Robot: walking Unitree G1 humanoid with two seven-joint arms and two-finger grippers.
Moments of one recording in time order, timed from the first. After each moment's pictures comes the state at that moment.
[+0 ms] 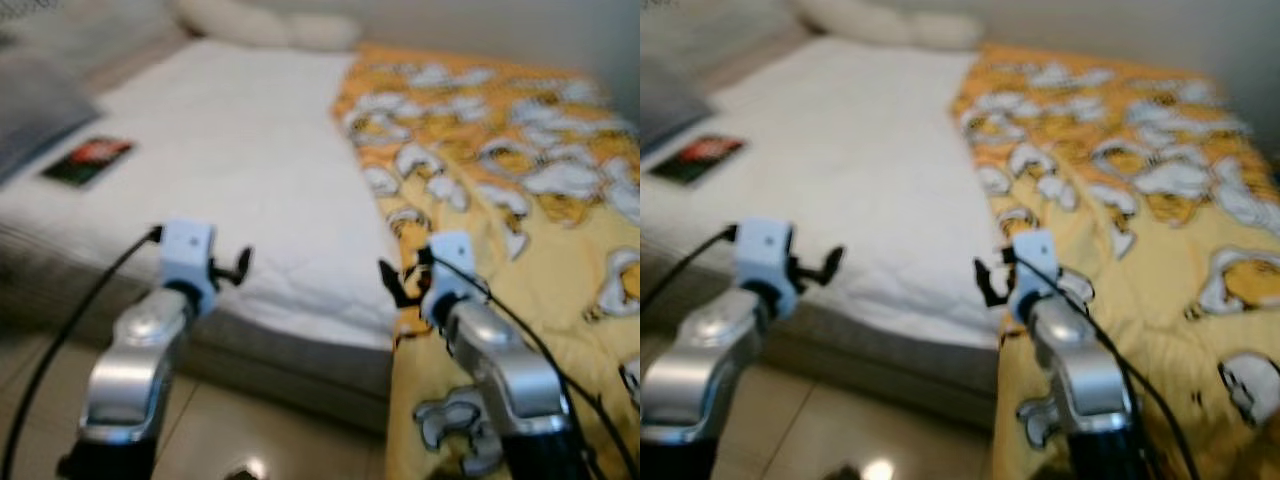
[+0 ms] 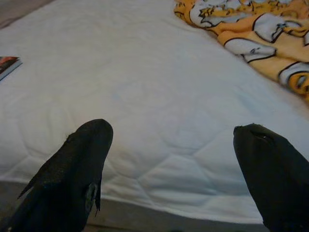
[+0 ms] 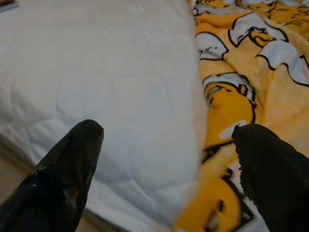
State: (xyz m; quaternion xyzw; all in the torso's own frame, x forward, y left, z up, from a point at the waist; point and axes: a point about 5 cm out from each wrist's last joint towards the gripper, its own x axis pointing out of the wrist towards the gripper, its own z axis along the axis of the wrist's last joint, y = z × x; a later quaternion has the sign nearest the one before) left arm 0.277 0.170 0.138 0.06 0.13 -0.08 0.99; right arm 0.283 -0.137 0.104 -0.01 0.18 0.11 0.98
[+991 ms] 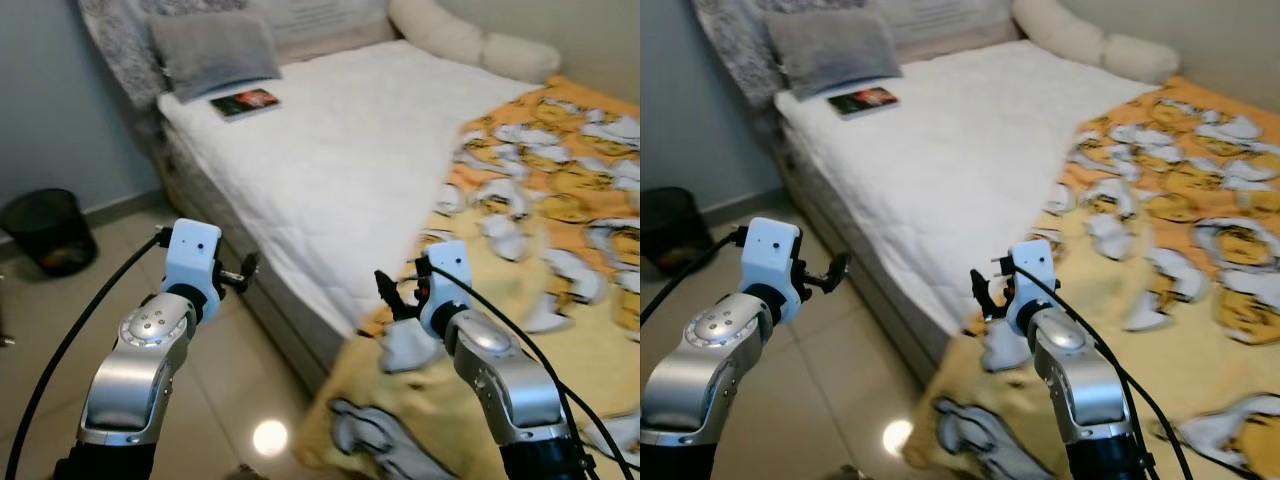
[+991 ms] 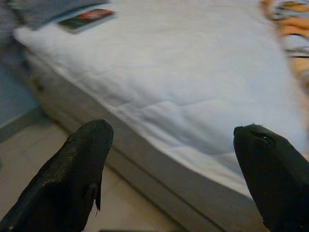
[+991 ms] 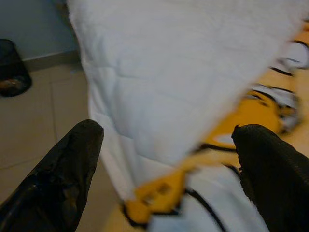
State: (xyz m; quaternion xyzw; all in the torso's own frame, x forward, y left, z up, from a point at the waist) left arm 0.274 0.170 0.135 0.08 0.14 -0.11 0.98; right arm 0.279 -0.134 0.097 0.00 0.19 0.13 0.97
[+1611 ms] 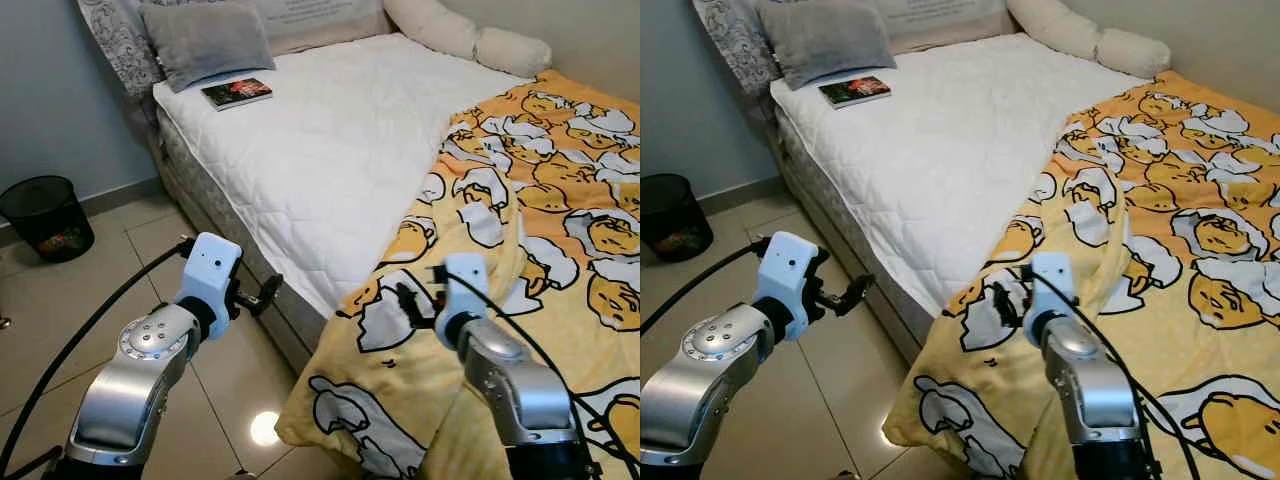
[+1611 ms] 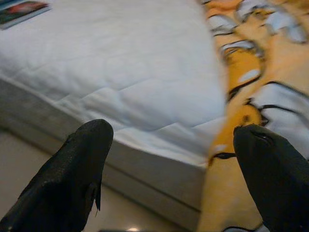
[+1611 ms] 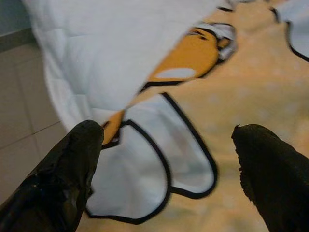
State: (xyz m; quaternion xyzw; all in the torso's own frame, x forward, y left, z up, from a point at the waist) left arm 0.256 0.157 0.133 0.08 0.15 -0.23 0.96; right arm 0.274 -0.161 0.079 0.02 0.25 0.04 0.97
